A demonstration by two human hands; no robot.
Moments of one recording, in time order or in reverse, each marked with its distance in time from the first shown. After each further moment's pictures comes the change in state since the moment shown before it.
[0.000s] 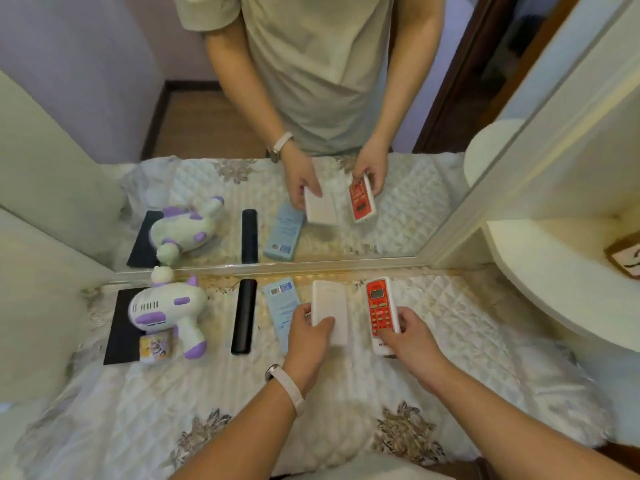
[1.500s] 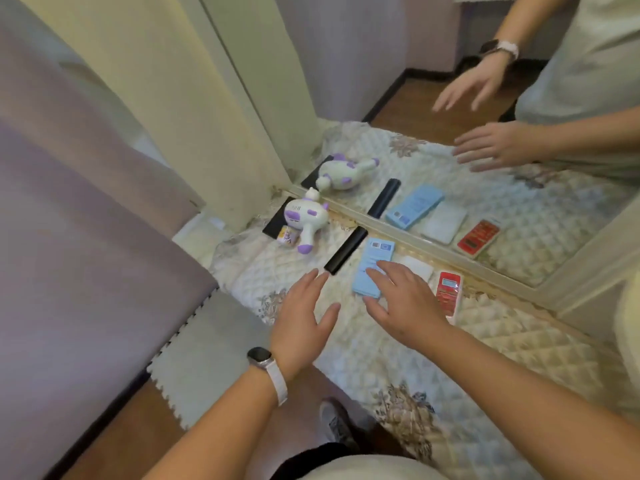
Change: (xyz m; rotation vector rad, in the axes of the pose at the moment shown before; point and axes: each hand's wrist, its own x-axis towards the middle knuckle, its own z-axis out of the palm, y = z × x) left_hand -0.166 -0.025 -0.019 0.791 0.646 0.354; right_hand -0.007 -0.034 0.016 -0.893 -0.494 -1.227
